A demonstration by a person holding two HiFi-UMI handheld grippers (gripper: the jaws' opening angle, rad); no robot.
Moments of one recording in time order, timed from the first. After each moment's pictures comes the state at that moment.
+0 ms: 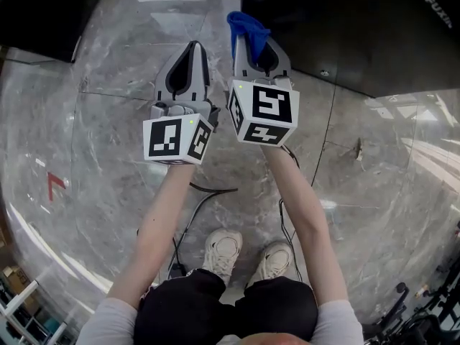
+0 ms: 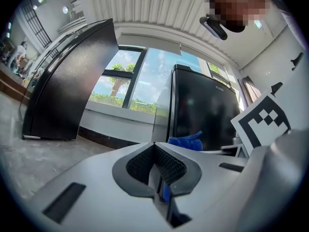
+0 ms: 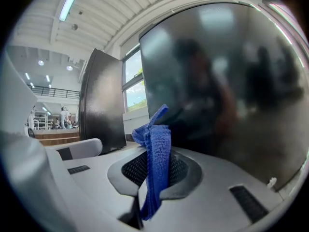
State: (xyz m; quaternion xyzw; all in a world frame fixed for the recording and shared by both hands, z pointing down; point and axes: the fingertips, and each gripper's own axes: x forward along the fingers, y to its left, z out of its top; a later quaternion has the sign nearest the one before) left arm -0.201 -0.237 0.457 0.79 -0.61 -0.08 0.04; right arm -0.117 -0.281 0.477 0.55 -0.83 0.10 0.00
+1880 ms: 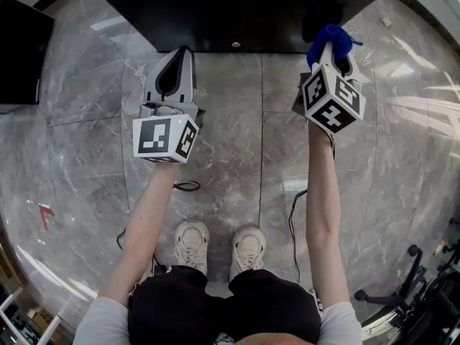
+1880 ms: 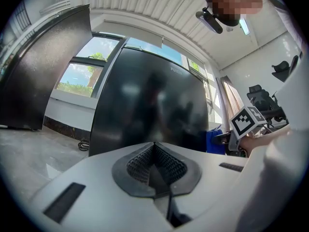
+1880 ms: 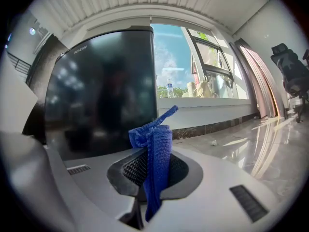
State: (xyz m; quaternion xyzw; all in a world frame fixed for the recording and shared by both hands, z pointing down) left arm -0.025 -0.217 0.467 0.86 -0.51 -0.03 0.03; right arm 0.267 -0.236 0.474 0.78 -0.62 0.09 0.03
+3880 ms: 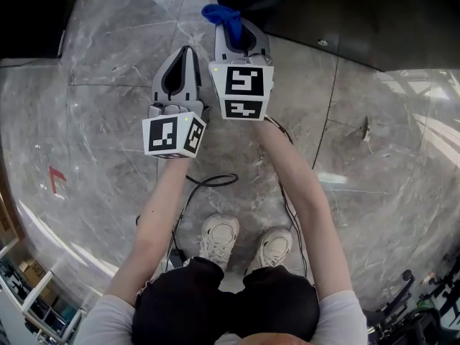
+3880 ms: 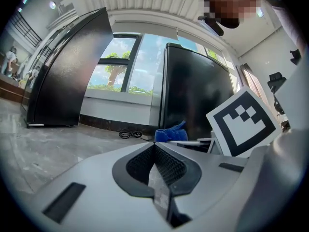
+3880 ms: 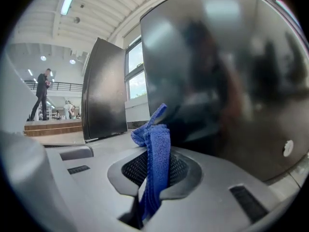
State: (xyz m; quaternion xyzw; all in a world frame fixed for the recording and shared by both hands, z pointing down) left arm -0.182 -0.217 0.545 0.79 -0.61 0.00 0.06; right arm -0.121 -0.287 0.557 0.53 -0.84 0.11 0.04
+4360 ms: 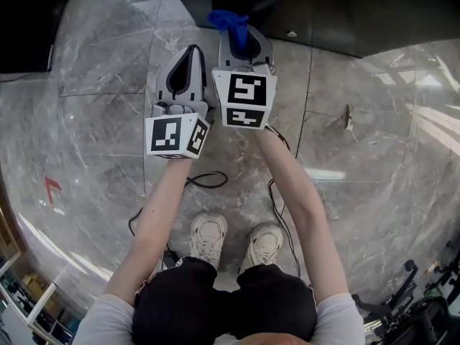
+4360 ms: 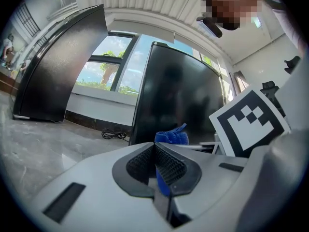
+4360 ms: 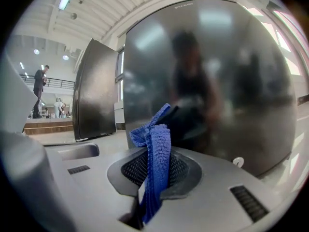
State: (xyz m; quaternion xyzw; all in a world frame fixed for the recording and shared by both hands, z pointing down) left arm -0.111 -0.216 0.532 0.82 -0.57 -0.02 0.07; right arm -0.048 -0.271 0.545 0.58 -0.81 0.10 0.05
